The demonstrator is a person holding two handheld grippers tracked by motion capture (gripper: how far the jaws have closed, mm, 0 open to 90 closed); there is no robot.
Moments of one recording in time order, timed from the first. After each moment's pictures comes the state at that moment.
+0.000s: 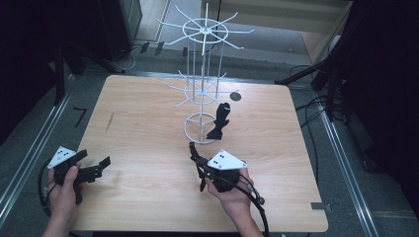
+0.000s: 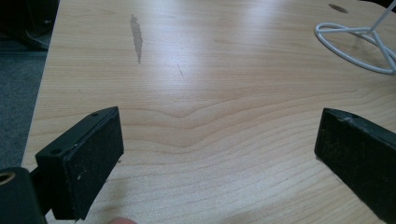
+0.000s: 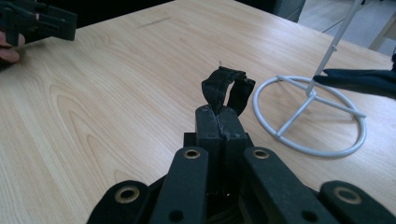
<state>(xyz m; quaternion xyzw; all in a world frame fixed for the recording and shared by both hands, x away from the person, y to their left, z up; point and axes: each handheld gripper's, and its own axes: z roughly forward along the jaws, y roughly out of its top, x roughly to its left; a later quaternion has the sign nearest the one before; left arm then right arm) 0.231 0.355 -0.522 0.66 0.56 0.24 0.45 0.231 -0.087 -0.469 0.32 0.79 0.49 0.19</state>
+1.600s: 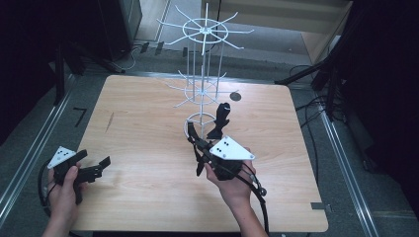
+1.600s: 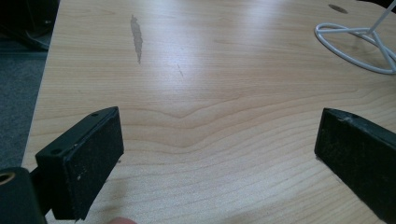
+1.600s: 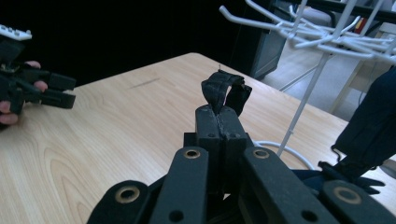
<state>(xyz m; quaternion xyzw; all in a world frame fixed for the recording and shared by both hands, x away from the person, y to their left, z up) 0.231 0.355 -0.522 0.66 0.56 0.24 0.45 0.238 -0.085 -0.415 0.30 0.75 0.54 0.25</state>
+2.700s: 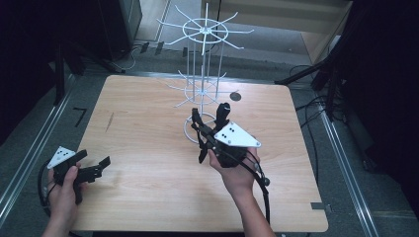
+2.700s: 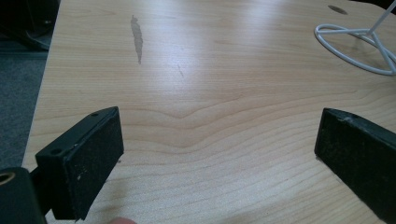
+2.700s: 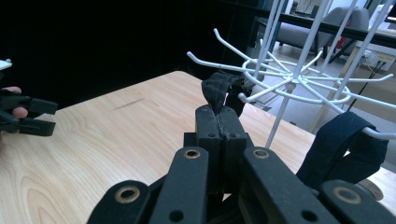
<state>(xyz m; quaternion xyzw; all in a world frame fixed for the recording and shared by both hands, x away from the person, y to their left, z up) 0.231 0.356 -0.522 0.66 0.56 0.24 0.45 0.257 -0.089 -0.389 0.30 0.73 0.55 0.27</state>
